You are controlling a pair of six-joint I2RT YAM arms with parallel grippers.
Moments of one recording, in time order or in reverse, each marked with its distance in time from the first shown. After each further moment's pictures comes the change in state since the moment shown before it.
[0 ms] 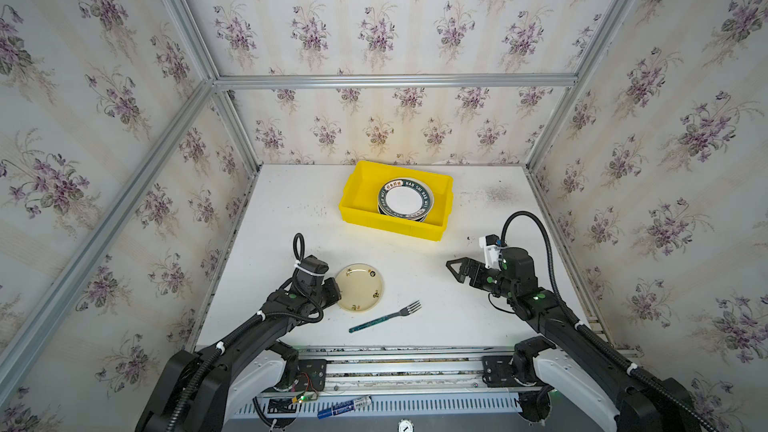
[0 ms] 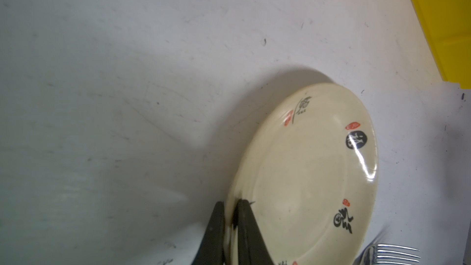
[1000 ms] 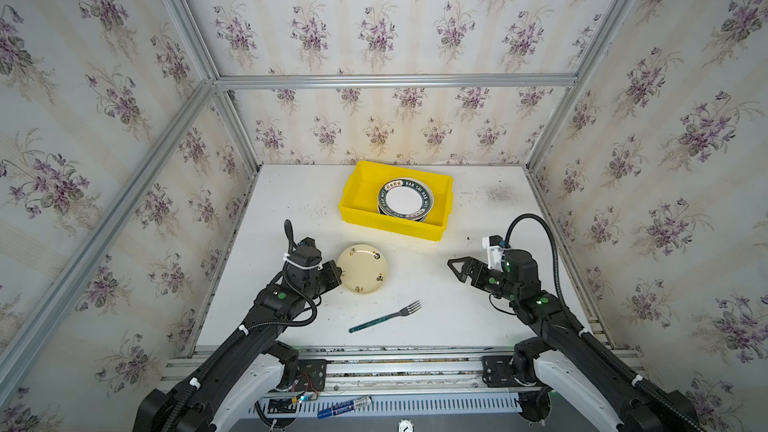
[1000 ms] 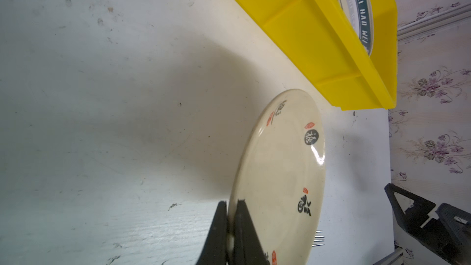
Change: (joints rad) left arm -0.006 -0.158 0.156 -0.063 0.022 -0.011; right arm 0.000 -0.066 -0.014 0.003 0.000 0.069
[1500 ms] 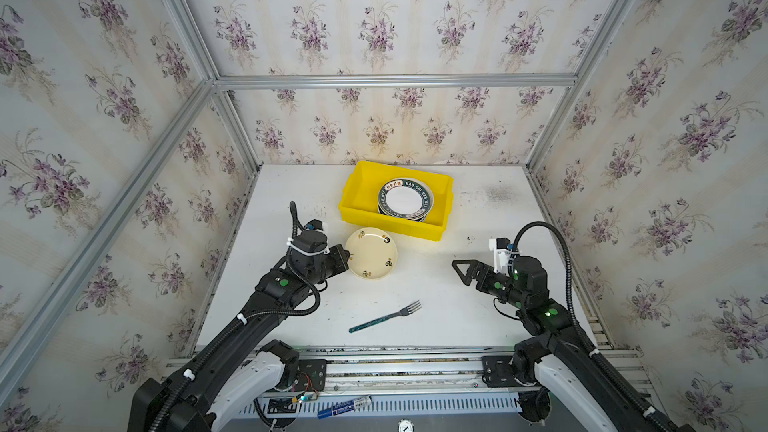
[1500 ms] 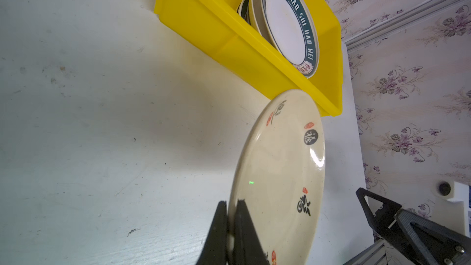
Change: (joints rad) left arm -0.061 0.098 0.202 -0.016 -0.034 0.022; right arm 0.000 -0.174 -0.025 -0.082 0.027 0.001
